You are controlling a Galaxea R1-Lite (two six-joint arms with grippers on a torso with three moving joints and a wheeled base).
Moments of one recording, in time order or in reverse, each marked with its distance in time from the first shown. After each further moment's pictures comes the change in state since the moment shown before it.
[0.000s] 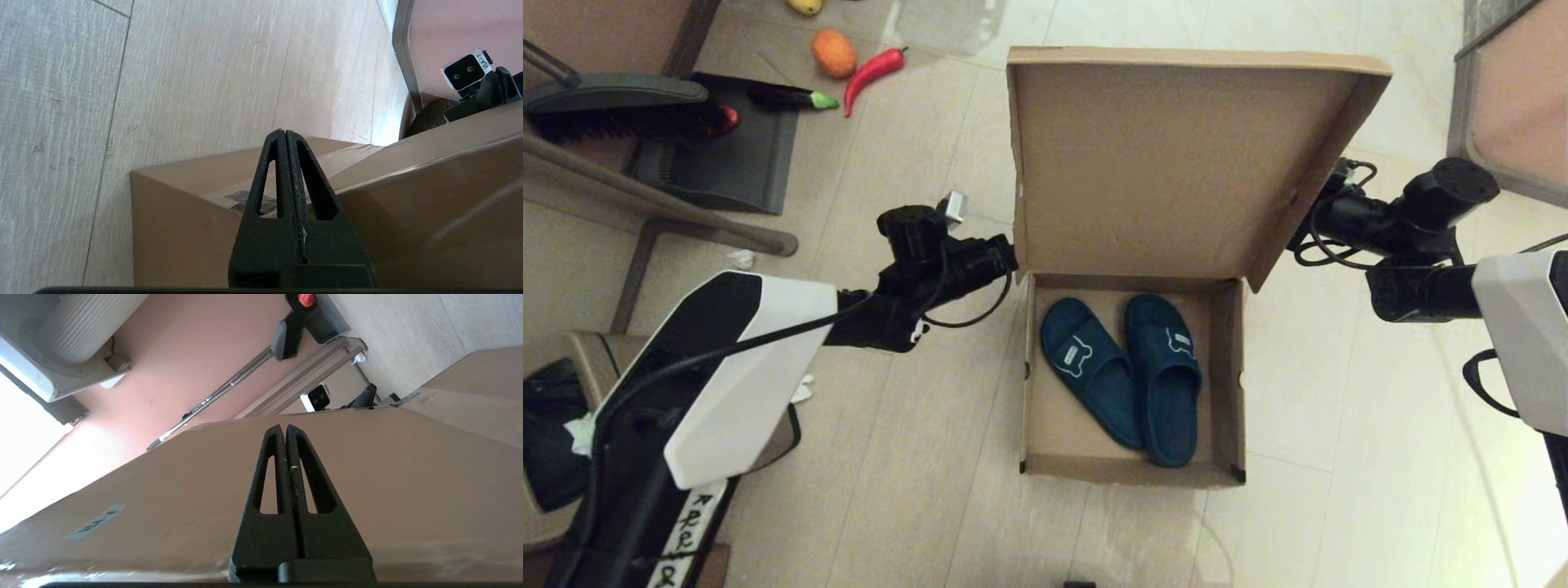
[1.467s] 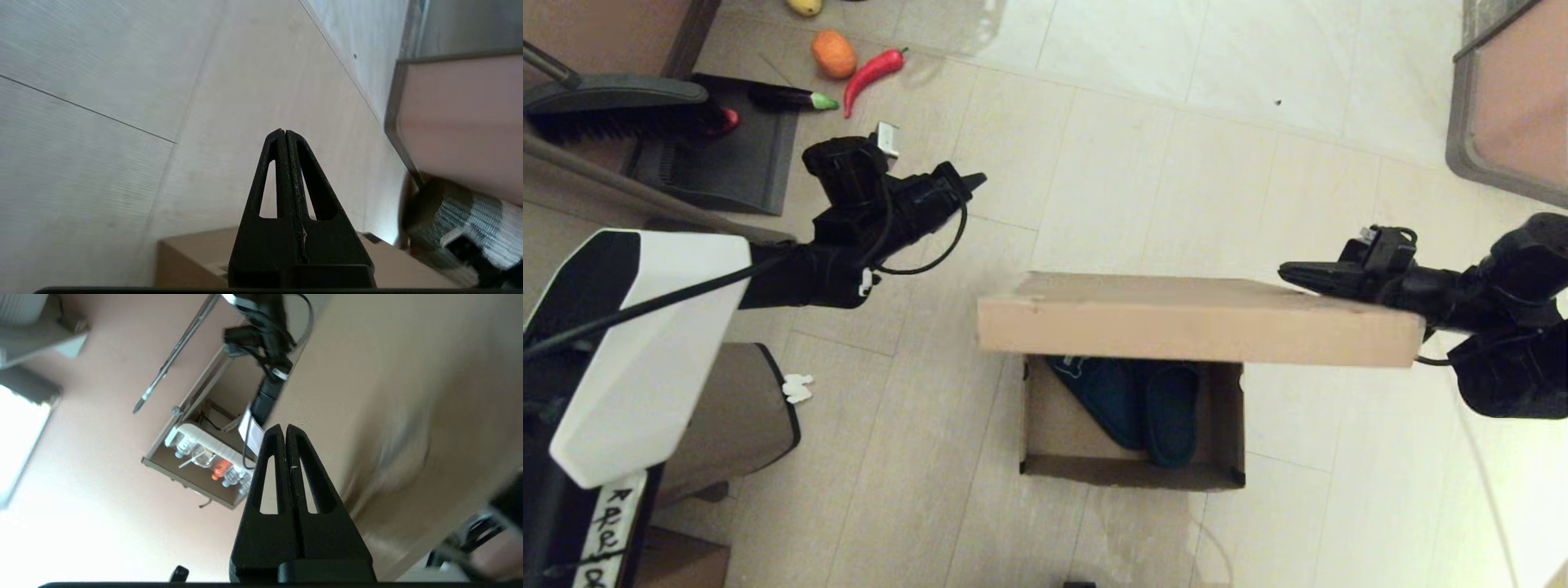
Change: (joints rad) left arm 0.069 -0.150 -0.015 0.020 0.132 -0.098; right arm -0.022 -0.412 0.978 -0.334 0.221 -0.013
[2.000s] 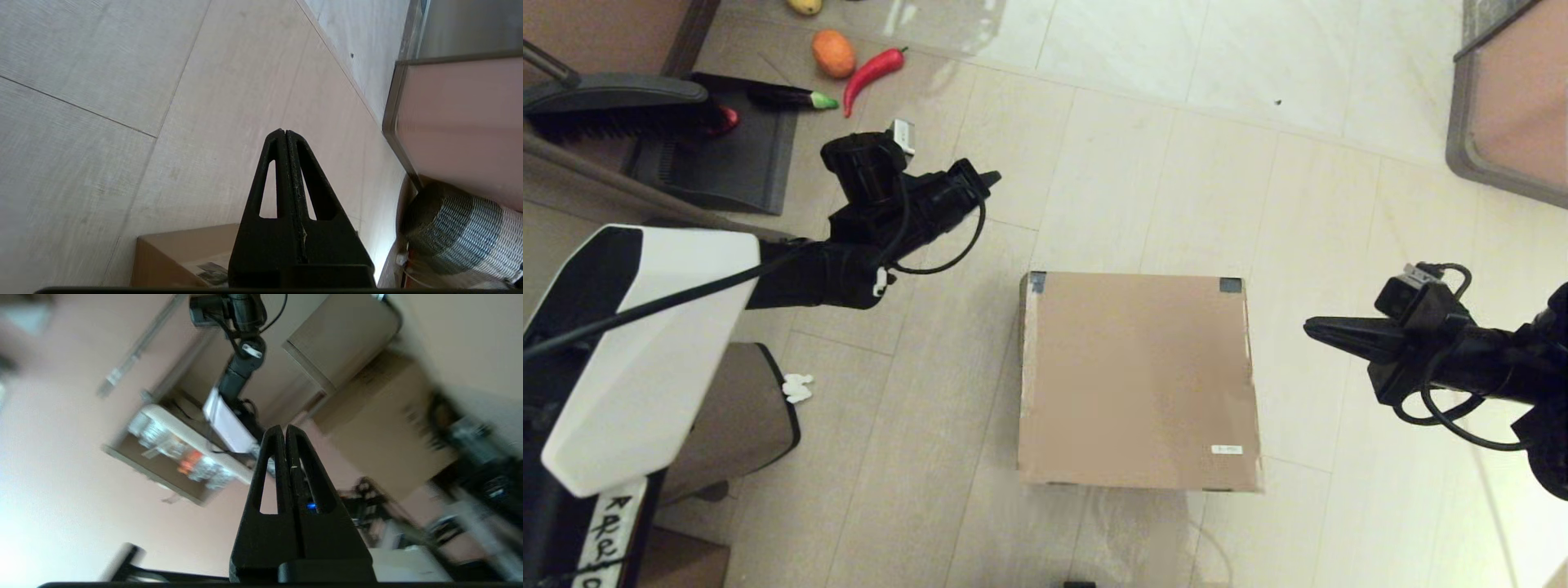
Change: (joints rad) left arm -0.053 -0.025 0.020 0.020 0.072 0.010; right arm -0.026 -0.185 0.365 -0.010 -0.006 -0.312
